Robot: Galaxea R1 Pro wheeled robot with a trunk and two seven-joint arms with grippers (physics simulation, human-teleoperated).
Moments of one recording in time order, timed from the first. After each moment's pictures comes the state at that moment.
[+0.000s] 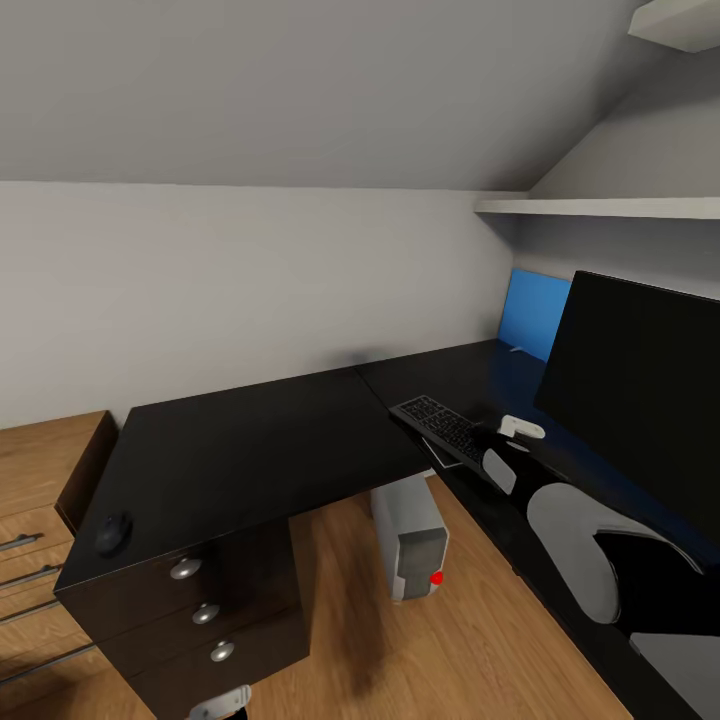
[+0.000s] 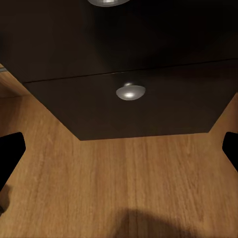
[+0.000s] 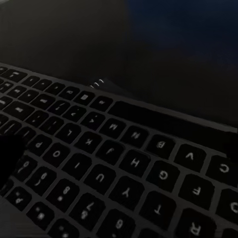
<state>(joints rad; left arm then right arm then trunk) -0.09 0.02 -0.45 -0.73 0.41 -0.26 0.65 -1.13 -0.03 -0.07 -0.16 -0.24 -0.01 -0.28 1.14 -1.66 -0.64</state>
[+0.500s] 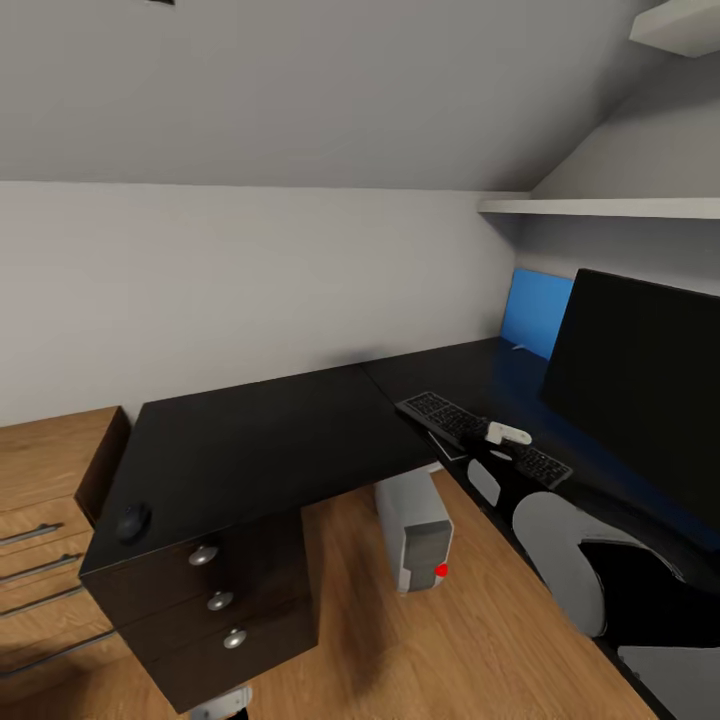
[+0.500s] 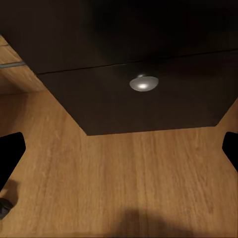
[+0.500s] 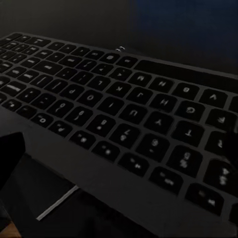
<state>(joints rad) -0.09 0.02 -0.45 -0.73 0.41 -0.26 0.64 -1.11 0.02 -0.07 -0.16 -0.19 -0.04 -0.33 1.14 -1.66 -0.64</state>
